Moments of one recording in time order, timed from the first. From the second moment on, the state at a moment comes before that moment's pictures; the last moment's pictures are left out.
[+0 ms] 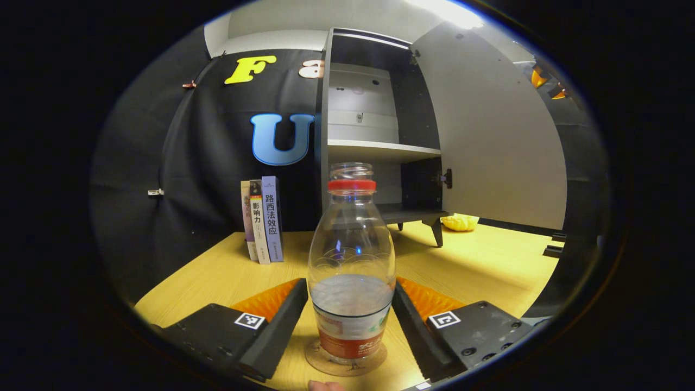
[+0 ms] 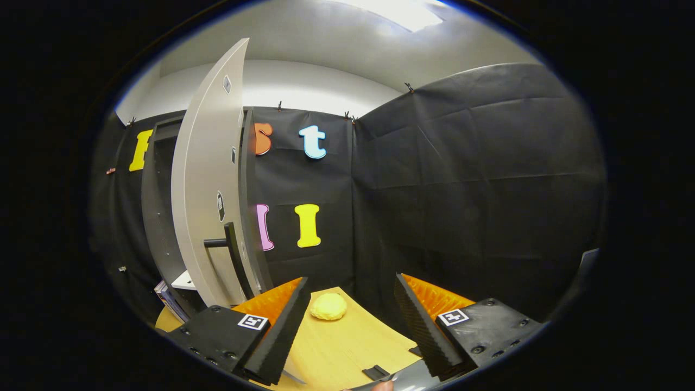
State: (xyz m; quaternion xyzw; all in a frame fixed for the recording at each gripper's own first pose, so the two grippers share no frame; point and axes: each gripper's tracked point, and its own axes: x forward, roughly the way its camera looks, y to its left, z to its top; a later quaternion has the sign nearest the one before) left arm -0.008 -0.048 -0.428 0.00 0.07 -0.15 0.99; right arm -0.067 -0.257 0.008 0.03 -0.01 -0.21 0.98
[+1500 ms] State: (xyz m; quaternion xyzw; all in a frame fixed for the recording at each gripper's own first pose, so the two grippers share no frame) left arm -0.033 0.023 -0.157 -0.01 0.06 -0.01 1.00; right arm -0.032 -0.197 -0.005 0.01 0.01 -0.13 0.99
